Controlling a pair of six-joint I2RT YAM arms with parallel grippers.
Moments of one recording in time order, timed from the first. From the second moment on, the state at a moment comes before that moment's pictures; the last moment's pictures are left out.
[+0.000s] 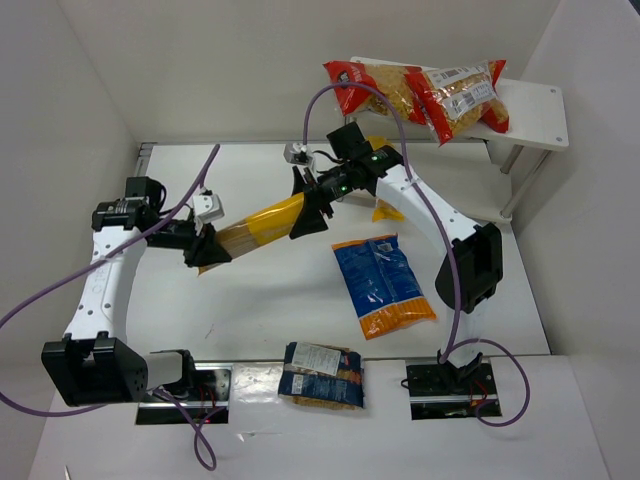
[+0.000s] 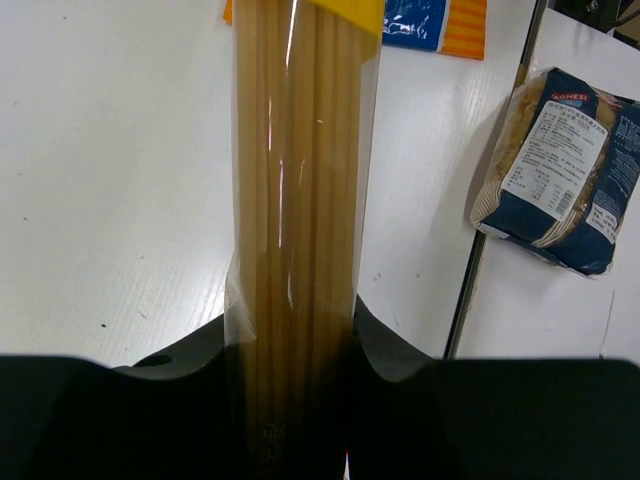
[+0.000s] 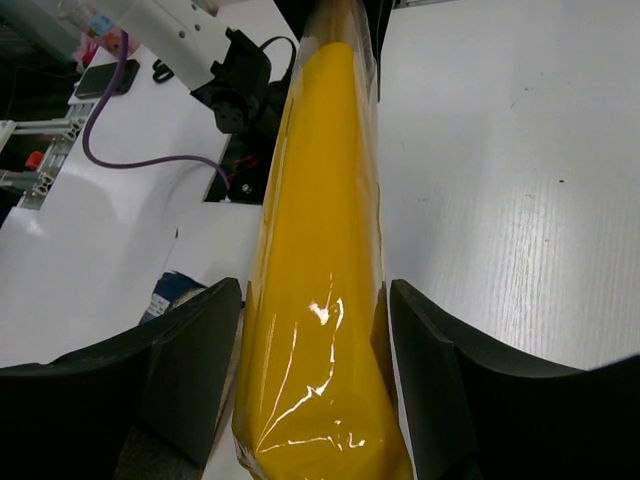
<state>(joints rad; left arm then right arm) 0.10 1.24 1.23 -1.26 1.00 1.06 0.58 1.89 1.83 -0.81 -1.23 -0.49</state>
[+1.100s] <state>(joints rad) 0.28 1.15 1.14 -0.78 0.77 0.52 0.59 1.72 1.73 -0.84 -0.90 -0.48</state>
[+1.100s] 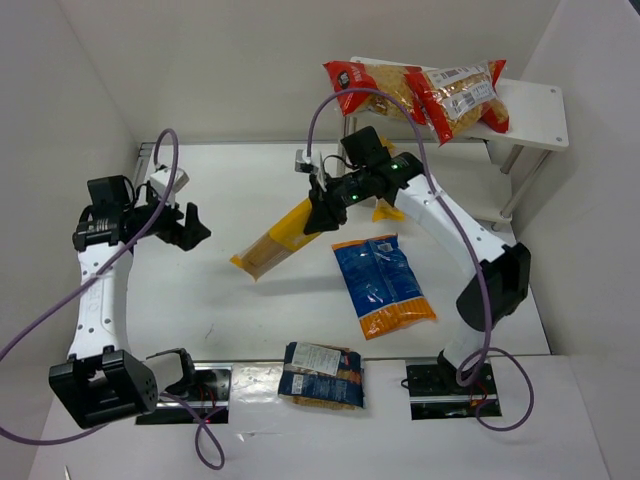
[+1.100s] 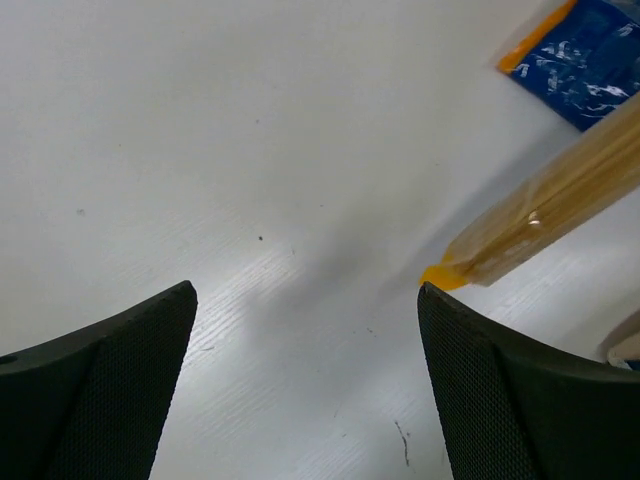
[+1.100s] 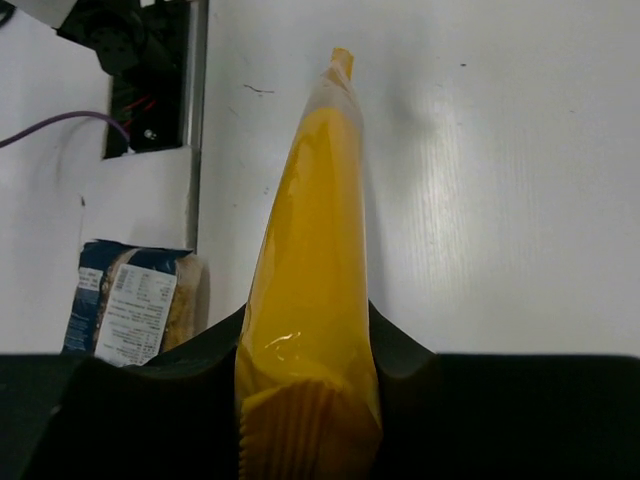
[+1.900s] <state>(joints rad) 0.43 0.92 0.98 -0.66 0.52 0.40 0.59 1.27 1.37 -0.87 -0.15 -0.59</state>
